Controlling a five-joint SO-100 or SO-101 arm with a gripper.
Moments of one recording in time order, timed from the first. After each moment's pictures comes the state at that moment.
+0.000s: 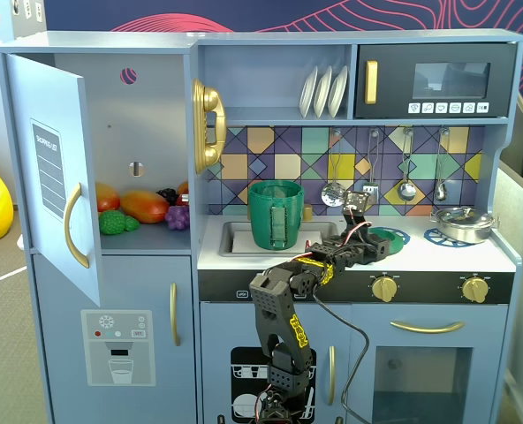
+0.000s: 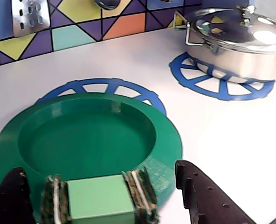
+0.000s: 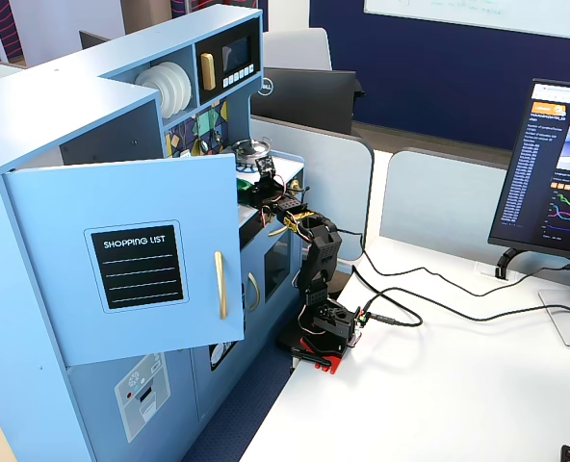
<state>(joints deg) 33.6 107.8 114.2 -4.3 -96.8</state>
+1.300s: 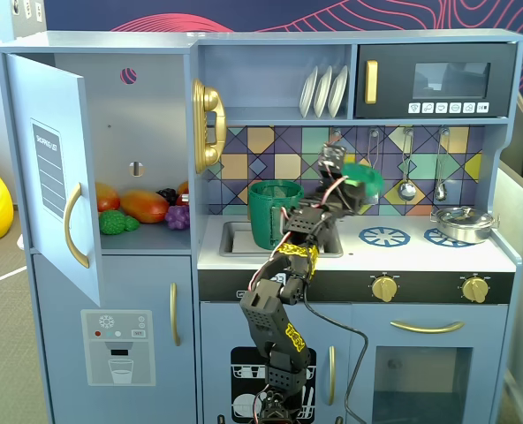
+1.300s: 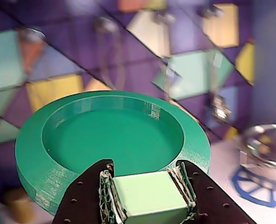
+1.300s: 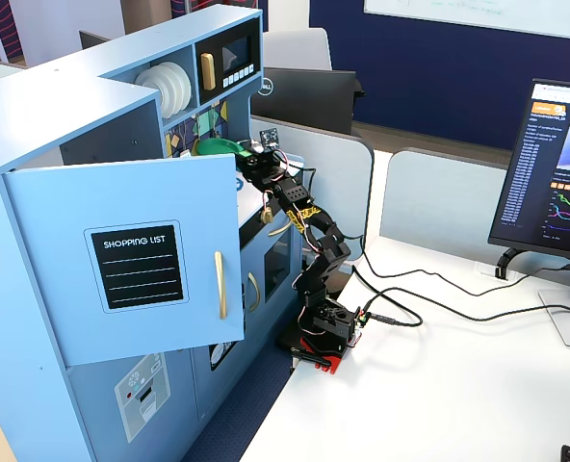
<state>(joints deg) 25.0 120.9 93.7 15.1 -90.1</state>
